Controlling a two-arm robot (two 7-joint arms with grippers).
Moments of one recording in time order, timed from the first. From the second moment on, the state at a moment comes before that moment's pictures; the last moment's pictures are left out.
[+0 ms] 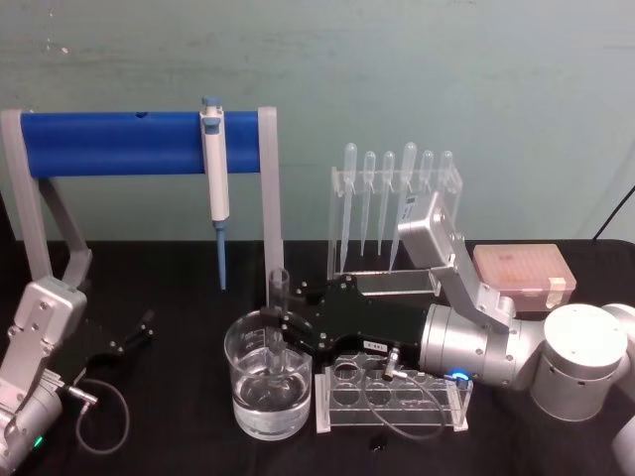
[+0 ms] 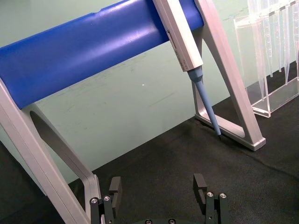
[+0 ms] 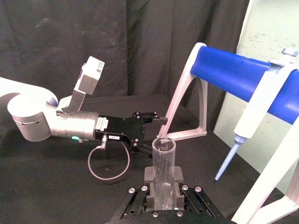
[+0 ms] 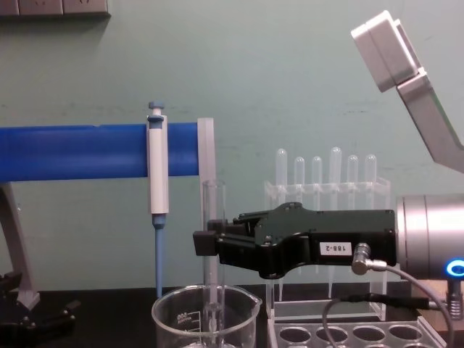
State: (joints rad) left arm -0.20 0.60 0.45 -1.41 -0.25 -0.12 0.03; right arm 0.54 0.45 -0.66 -1.43 0.47 0.02 0.70
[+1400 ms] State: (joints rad) left arm -0.20 0.60 0.45 -1.41 -0.25 -0.12 0.03; right arm 0.53 0.43 -0.66 -1.36 0.45 0.01 0.70
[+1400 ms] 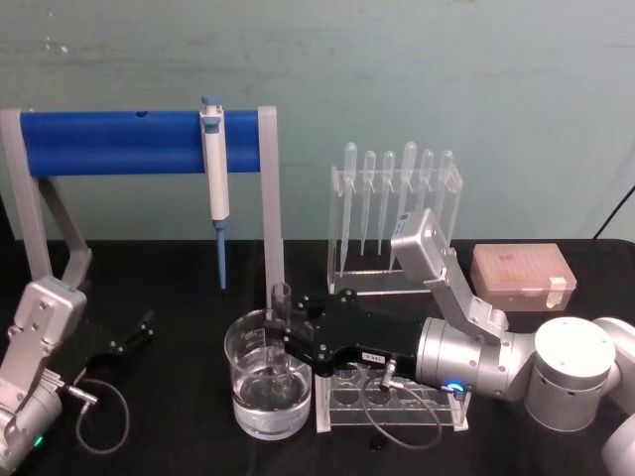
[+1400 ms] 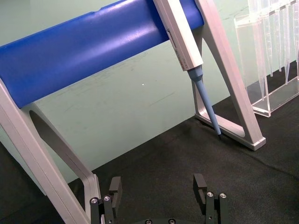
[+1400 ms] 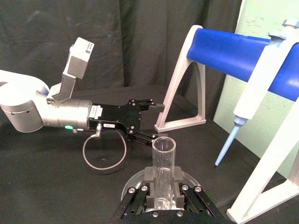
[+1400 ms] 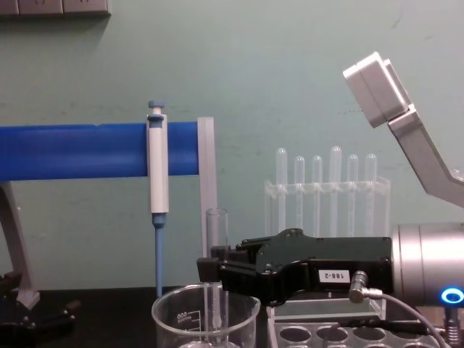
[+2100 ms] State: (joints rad) left arm -0.20 0.60 0.45 -1.41 -0.25 -0.12 0.03; right arm 0.53 0.43 -0.66 -1.37 0.45 0.01 0.70
